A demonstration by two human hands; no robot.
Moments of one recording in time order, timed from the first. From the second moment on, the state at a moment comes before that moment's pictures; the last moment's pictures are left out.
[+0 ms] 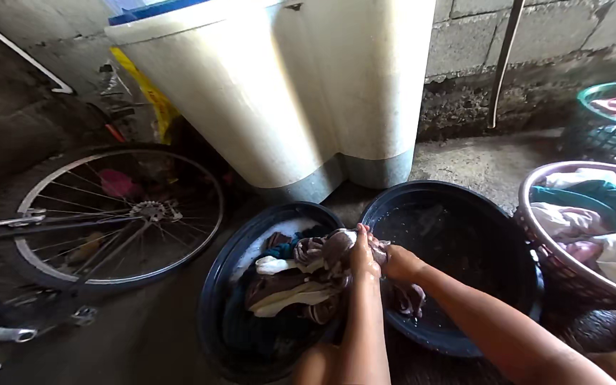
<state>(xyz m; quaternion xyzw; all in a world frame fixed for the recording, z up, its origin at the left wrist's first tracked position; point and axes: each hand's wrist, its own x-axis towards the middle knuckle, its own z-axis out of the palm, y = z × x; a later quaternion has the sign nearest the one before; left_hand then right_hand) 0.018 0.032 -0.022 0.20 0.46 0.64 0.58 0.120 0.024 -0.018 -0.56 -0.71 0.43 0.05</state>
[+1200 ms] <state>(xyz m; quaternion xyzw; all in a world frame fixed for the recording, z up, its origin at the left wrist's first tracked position) 0.035 -0.024 0.013 0.48 0.56 0.38 0.55 0.092 0.037 0.034 -0.60 -0.61 0.41 0.32</state>
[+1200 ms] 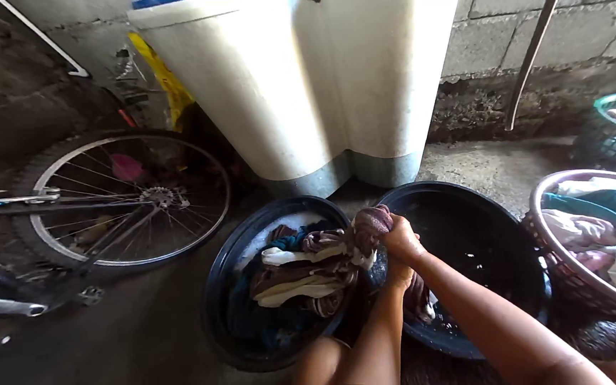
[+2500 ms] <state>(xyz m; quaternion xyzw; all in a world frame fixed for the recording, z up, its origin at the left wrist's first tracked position) 0.054 0.023 -0.028 0.36 0.48 0.57 0.56 0.152 0.007 -0.006 -0.63 -0.71 0.31 0.01</state>
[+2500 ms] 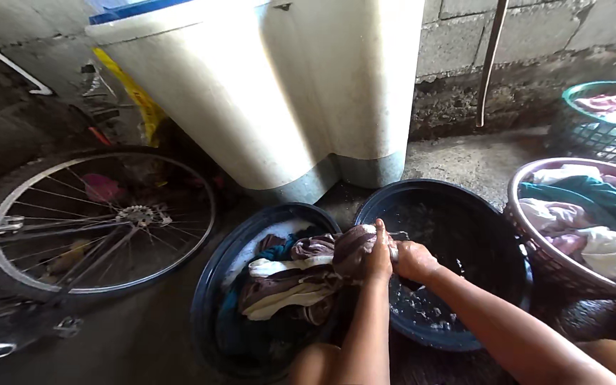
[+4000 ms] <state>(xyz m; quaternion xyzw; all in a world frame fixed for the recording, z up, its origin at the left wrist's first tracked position) 0.046 0.031 -0.018 0.35 0.52 0.45 0.64 0.209 -0.008 0.022 -0.38 -0.84 0.37 0.14</state>
